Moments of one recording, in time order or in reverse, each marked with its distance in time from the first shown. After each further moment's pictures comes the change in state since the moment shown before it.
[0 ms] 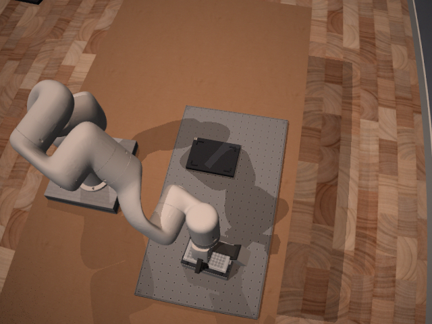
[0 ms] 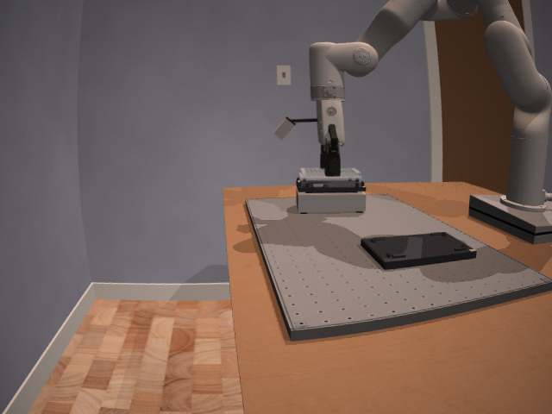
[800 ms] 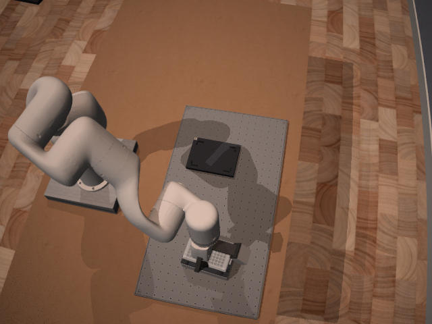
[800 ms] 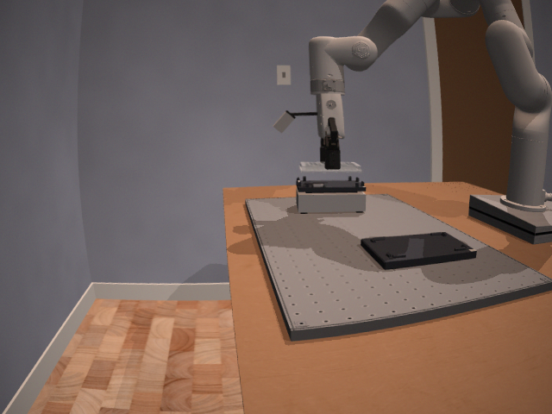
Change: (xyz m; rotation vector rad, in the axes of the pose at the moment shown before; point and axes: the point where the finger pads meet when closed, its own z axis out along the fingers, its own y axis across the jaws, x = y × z) arm 0.000 0.000 -0.014 0.000 0.000 0.000
